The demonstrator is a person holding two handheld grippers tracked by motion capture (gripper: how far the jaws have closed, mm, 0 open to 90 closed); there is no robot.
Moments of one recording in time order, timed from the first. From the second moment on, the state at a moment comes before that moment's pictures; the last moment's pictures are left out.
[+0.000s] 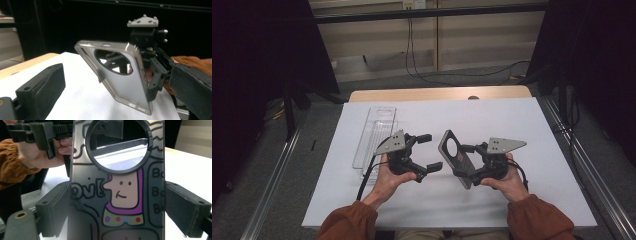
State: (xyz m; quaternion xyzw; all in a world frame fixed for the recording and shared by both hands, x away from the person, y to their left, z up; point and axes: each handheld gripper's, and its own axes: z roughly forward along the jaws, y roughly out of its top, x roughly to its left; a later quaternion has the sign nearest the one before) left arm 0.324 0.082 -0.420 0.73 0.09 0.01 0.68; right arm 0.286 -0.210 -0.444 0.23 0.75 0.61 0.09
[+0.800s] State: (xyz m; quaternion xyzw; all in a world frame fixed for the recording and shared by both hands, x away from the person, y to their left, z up) left arm 0.322 0.075 -0.426 0.73 0.07 -0.03 0.68; right arm 0.283 -0.196 -0.444 0.19 0.75 0.63 0.03
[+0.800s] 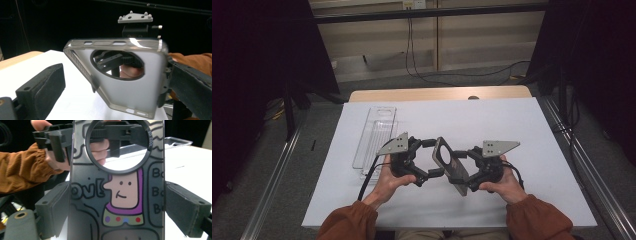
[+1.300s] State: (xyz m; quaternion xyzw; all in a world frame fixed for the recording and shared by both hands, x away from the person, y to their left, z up) left arm 0.324 0.070 -0.430 0.73 0.06 -0.04 0.68; right arm 0.282 -0.189 -0.445 0.17 0.76 0.62 0.01
